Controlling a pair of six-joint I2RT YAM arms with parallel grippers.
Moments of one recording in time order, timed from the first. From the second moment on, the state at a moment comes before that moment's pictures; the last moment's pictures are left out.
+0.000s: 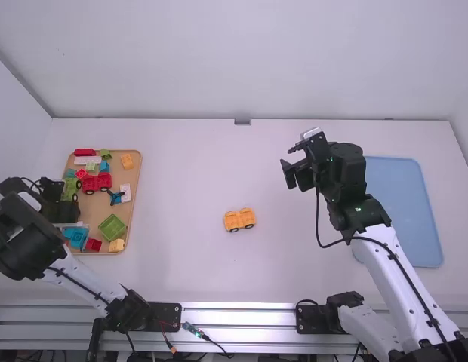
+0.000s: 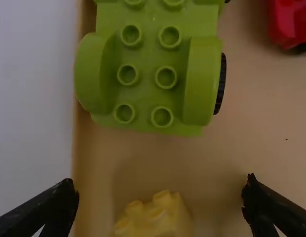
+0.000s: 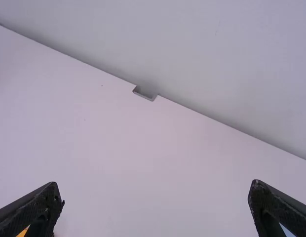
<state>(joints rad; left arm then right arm) 0.92 1.99 1.20 -0.38 0.15 0.79 0.24 1.11 0.88 -0.24 -0.15 -0.24</state>
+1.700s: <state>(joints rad) 0.96 1.99 1.37 -0.64 0.20 1.27 0.27 1.11 0.88 -0.22 -0.15 -0.26</state>
